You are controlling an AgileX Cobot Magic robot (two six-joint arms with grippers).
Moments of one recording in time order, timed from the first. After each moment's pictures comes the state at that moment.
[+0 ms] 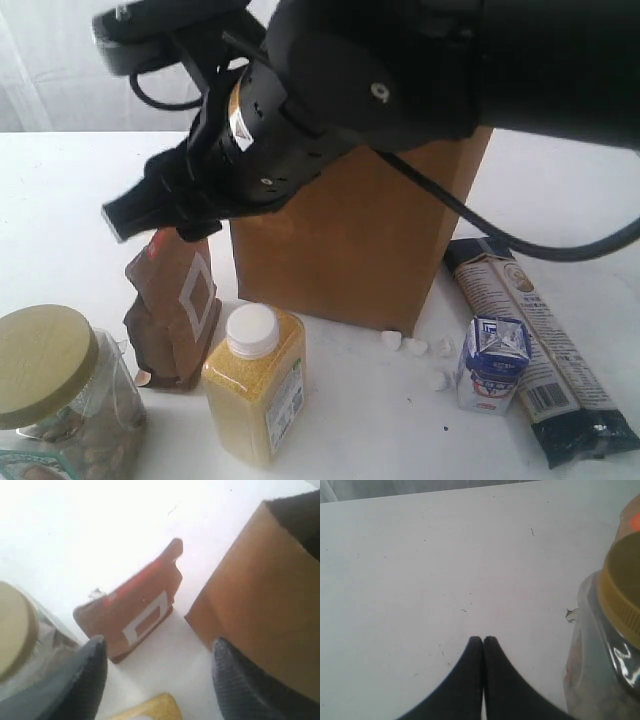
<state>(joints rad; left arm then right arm) -0.01 0.00 0.02 -0.07 0.38 0.13 1.01 1.58 -1.42 -0.34 0.75 0.48</state>
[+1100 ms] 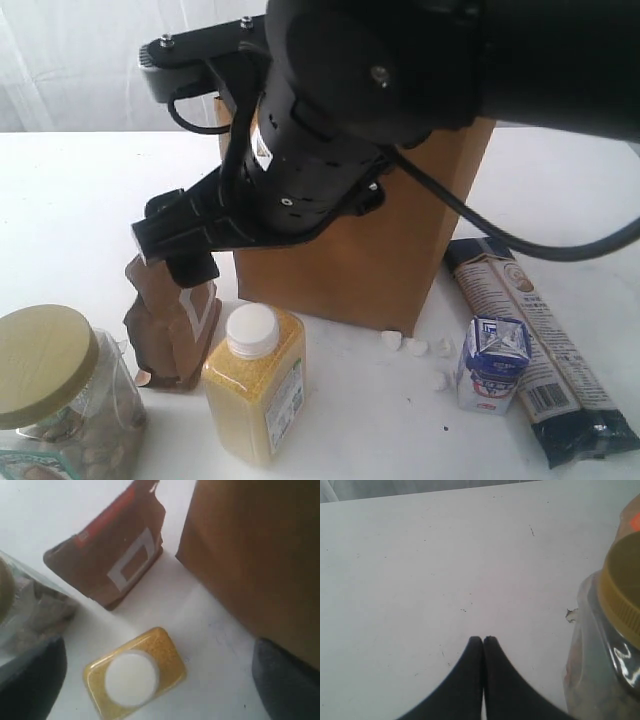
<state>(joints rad) -0.01 0.00 0.02 -0.07 0.38 0.13 1.01 1.58 -1.42 -0.27 0.95 0.53</state>
